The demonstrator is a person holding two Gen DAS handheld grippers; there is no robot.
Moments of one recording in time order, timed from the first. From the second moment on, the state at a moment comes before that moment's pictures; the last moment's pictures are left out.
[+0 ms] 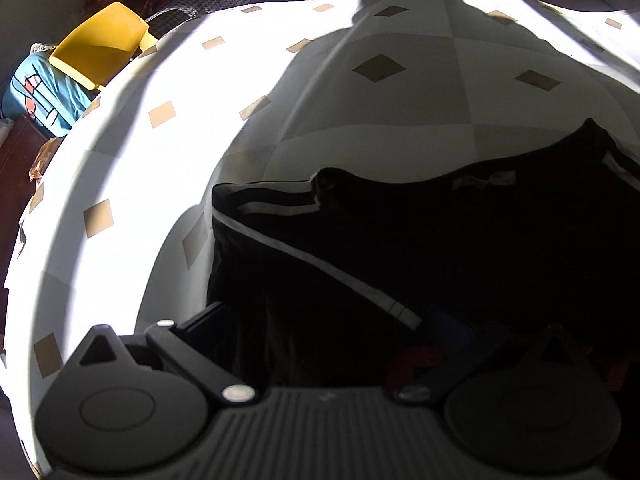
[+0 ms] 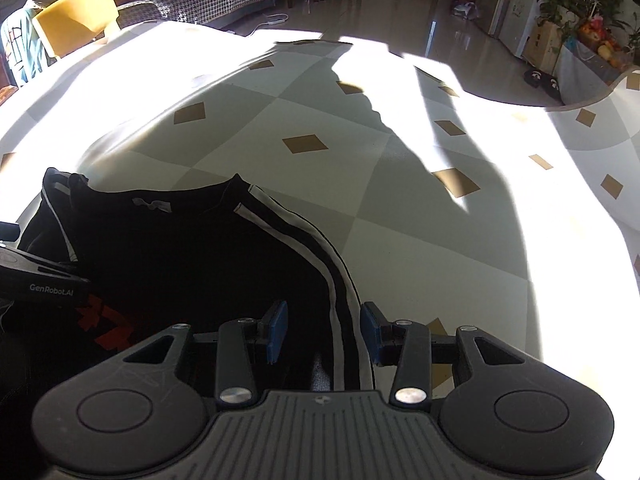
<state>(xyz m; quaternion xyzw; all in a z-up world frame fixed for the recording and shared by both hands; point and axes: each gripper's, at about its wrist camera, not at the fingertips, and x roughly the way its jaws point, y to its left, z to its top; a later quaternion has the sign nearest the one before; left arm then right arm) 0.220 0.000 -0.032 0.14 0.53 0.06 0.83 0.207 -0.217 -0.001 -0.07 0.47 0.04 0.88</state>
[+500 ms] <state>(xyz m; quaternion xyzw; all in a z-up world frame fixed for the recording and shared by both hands) 0.225 0.014 -0.031 0.13 0.53 0.07 0.83 0.212 -0.218 -0.027 -0.07 0.49 0.04 0.87</state>
